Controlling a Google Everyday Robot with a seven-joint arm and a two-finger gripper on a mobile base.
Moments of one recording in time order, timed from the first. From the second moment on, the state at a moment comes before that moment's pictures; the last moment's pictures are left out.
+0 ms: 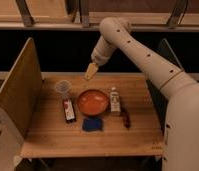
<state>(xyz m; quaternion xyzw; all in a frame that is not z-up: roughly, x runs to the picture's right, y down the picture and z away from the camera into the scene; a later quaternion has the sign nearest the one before) -0.031 -0.092 0.734 -0.32 -0.13 0.27 0.90</state>
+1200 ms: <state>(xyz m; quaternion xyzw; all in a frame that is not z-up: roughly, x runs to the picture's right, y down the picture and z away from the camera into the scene) -0.029 -0.093 0.735 -0.32 -0.13 0.27 0.90</state>
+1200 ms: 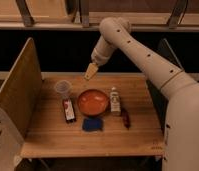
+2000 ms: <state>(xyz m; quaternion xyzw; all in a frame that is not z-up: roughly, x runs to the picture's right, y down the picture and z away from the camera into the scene) 0.162 -0.087 0.760 -0.15 0.13 0.49 0.85</state>
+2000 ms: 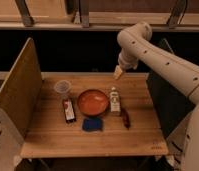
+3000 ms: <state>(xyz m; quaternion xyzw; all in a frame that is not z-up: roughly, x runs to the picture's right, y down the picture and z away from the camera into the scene) 0.165 -0.036 0.795 -0.16 0.20 0.58 0.77</state>
